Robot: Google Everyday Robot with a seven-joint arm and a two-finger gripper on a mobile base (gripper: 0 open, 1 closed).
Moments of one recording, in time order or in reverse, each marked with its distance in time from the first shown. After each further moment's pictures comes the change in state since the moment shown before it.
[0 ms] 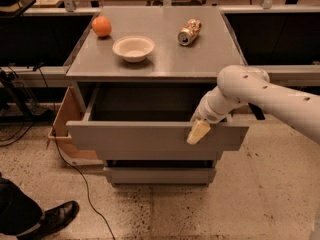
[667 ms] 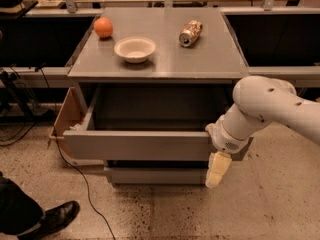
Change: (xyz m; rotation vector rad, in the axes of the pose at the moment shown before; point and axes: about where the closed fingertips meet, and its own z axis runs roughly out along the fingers) arm 0.037 0.135 -0.064 -0.240 0.103 -0.038
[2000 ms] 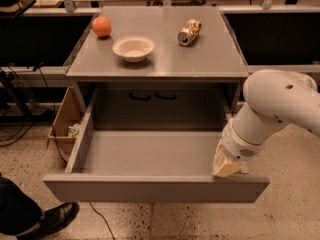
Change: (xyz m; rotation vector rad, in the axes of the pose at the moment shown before) arm 0.014 0.055 -0.043 -0.064 0.071 -0.064
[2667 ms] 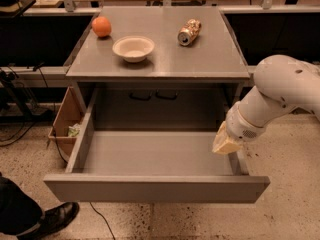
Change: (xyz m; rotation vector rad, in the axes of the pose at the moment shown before) arm 0.003 -0.057 -0.015 0.074 -0.090 0.022
